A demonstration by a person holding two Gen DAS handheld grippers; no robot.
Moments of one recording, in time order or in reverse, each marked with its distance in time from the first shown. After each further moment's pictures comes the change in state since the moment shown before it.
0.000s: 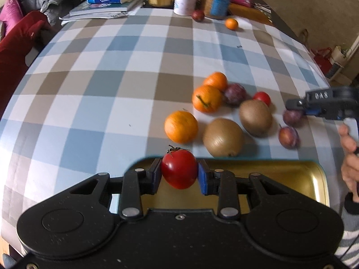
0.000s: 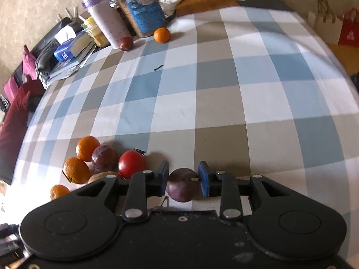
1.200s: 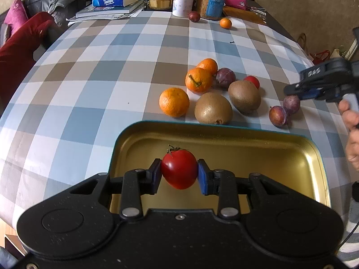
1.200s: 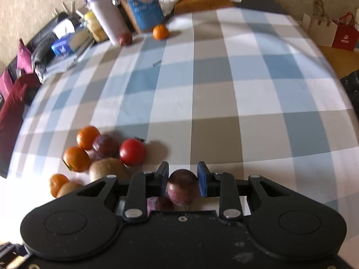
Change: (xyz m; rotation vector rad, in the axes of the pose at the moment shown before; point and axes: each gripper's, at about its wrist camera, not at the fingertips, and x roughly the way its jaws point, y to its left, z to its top) left arm -0.018 -0.012 -0.047 -0.008 -0.060 0.017; right arm -0.030 0.015 -0.012 -0.043 -0.028 -0.072
